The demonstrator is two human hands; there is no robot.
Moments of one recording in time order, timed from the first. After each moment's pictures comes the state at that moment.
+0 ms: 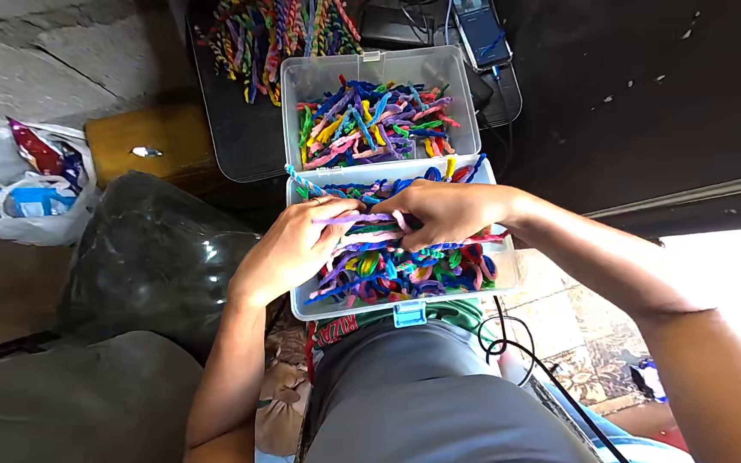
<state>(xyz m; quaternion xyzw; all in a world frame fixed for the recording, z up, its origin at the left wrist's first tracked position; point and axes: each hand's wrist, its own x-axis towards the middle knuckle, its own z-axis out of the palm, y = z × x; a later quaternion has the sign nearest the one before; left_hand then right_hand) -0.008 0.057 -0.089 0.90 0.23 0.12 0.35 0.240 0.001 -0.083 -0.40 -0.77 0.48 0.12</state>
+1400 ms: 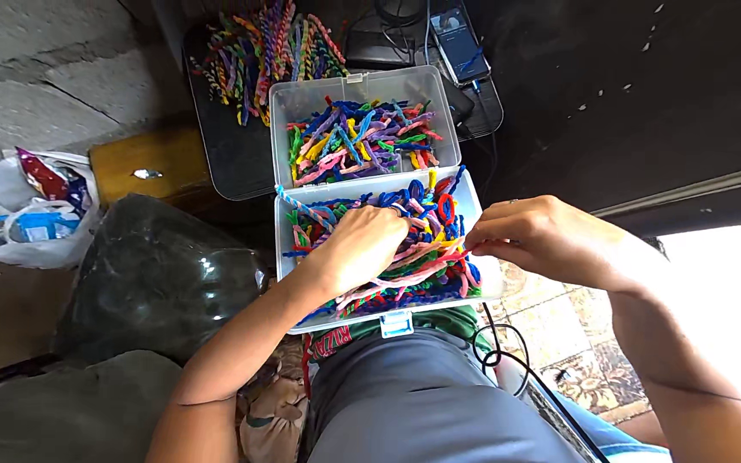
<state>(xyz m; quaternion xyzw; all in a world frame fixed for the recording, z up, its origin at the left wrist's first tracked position) 0.084 0.041 -0.085 0.97 0.13 -0.10 0.20 0.304 -0.104 -0.064 -0.54 -0.80 0.20 0.19</state>
